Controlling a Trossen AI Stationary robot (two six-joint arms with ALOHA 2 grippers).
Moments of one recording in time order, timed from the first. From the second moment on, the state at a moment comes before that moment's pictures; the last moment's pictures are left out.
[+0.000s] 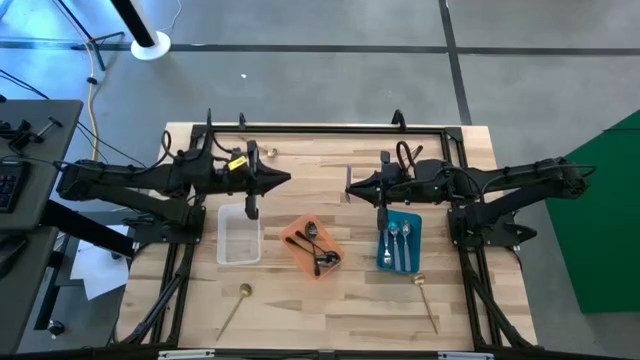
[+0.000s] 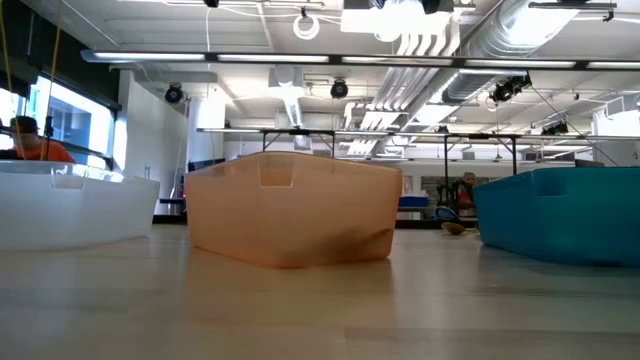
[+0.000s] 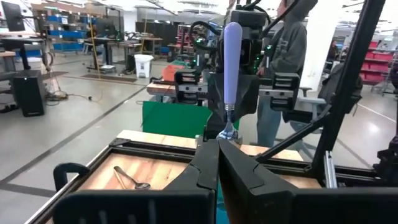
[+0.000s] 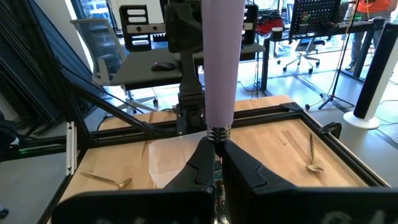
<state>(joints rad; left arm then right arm) -0.02 0.95 0.82 0.16 -0.12 -0.08 0.10 1.15 0.98 0.03 0.18 0.11</state>
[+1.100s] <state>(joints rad) -0.01 0.95 0.82 0.18 -0.11 -0.13 0.10 1.15 0.98 0.02 0.18 0.13</state>
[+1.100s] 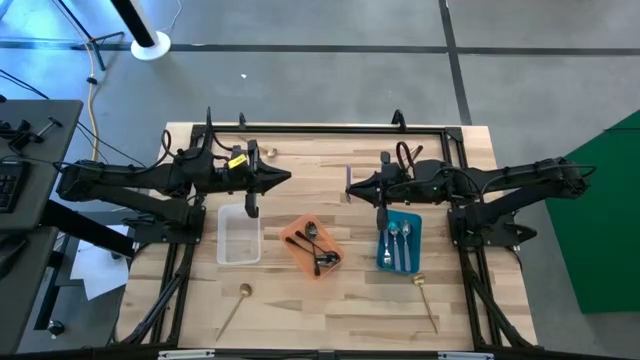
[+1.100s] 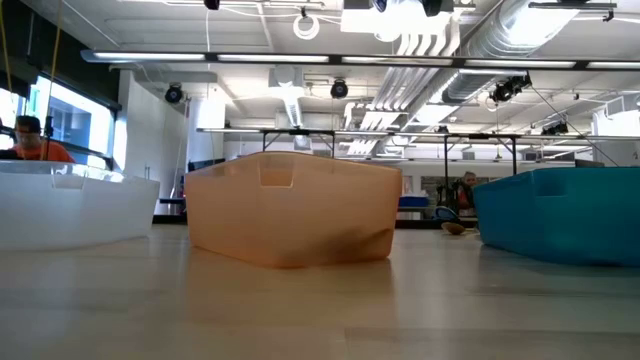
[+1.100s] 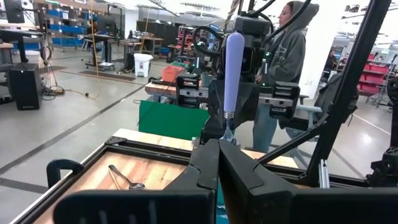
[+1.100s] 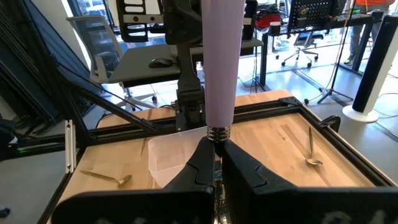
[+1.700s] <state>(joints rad) -0.01 0.95 0.82 0.18 -0.11 -0.13 0.10 1.15 0.98 0.02 0.19 0.13</state>
